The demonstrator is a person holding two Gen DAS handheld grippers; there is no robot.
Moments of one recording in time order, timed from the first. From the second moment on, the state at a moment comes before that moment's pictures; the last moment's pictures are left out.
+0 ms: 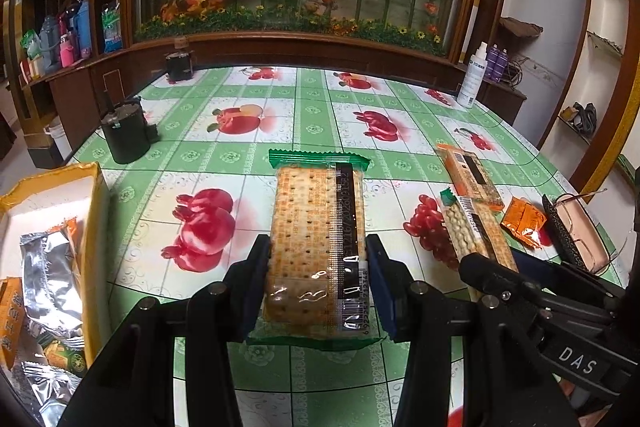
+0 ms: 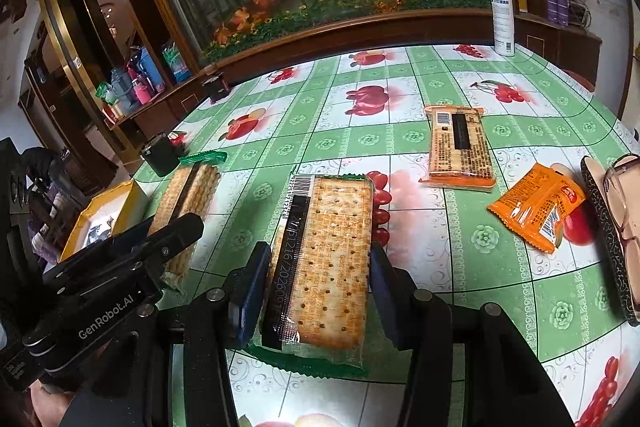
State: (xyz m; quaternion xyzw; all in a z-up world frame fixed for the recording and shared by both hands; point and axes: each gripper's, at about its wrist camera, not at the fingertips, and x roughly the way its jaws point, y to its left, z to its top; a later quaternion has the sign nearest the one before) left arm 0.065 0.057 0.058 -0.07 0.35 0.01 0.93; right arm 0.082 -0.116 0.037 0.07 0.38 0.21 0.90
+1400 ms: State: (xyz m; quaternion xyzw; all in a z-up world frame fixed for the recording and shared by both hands) left arm -0.065 0.286 0.074 -0.20 0.33 0.17 0.91; right arm -0.038 0.096 0.056 -0.01 0.36 0.45 0.82
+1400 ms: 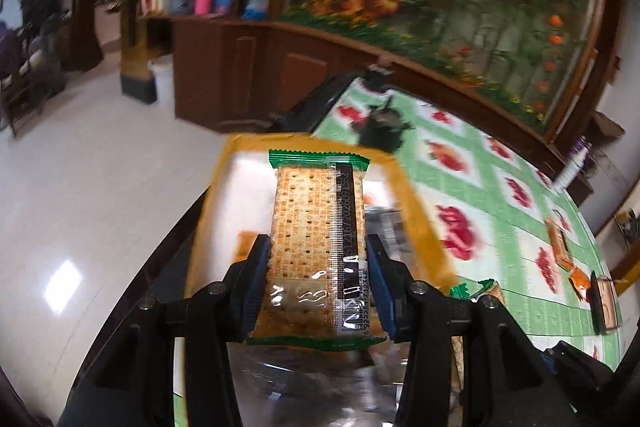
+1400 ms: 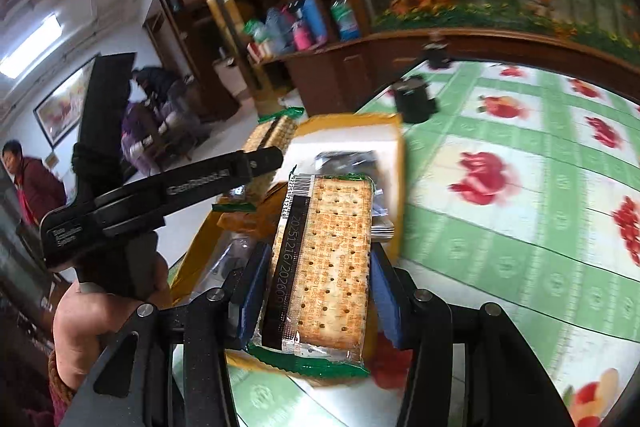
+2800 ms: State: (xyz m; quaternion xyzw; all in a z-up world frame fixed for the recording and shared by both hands) left arm 0.049 0.026 0.046 -0.09 0.38 -0.07 0.92; right arm 0.141 -0.218 0.052 0.18 0.39 0.12 0.89
